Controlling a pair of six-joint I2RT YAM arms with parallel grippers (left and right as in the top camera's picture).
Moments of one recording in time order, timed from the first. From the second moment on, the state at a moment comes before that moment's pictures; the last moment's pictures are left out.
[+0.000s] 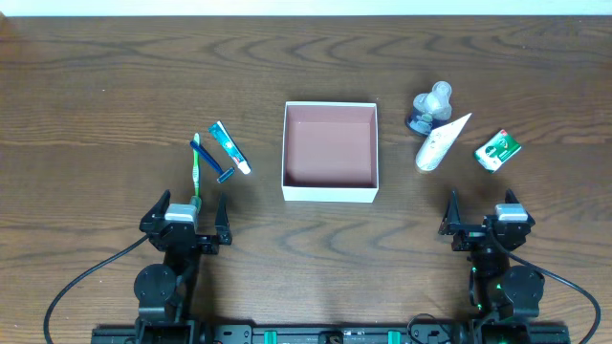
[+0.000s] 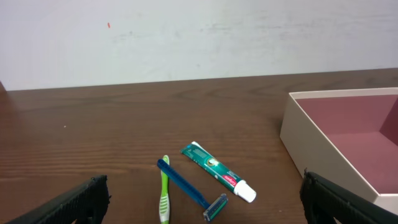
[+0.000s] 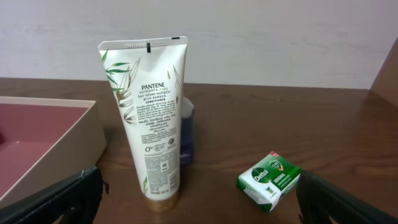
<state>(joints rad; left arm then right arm) -0.02 0.02 0.02 -0.11 0.06 0.02 -0.02 0.01 0.01 -0.07 -0.01 0.01</state>
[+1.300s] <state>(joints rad) -0.02 0.02 0.02 -0.11 0.06 0.02 -0.02 0.01 0.01 0.04 0.07 -0.02</state>
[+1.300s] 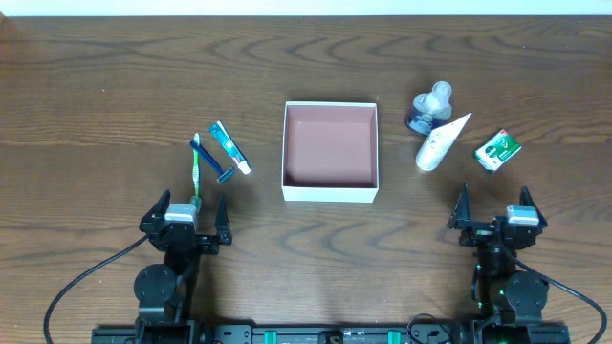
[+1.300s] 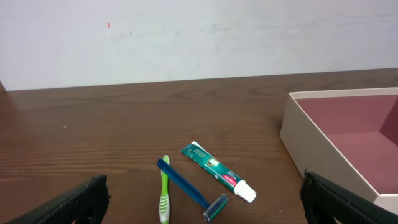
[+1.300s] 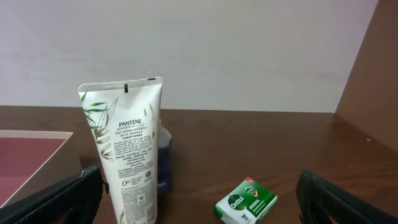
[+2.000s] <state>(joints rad) -0.02 0.02 0.02 -0.11 0.06 0.02 -0.02 0.61 0.84 -0.47 -0.23 -0.07</state>
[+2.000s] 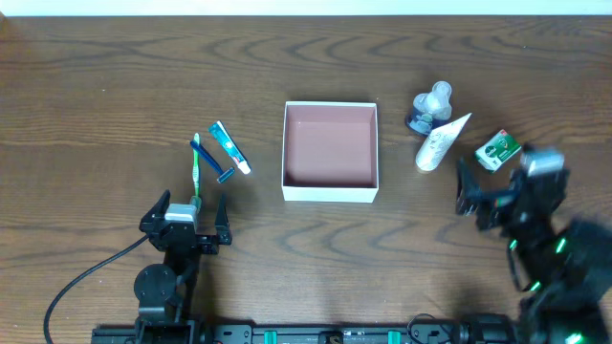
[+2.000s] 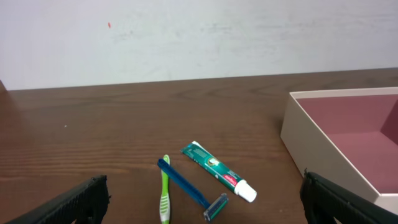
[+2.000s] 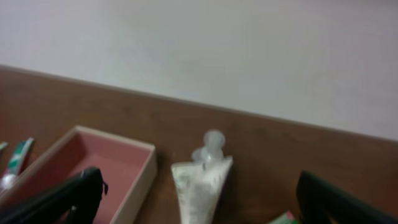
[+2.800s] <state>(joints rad) -0.02 0.03 0.02 -0.11 0.06 0.02 -0.02 1.45 1.46 -0.90 -0.24 0.38</state>
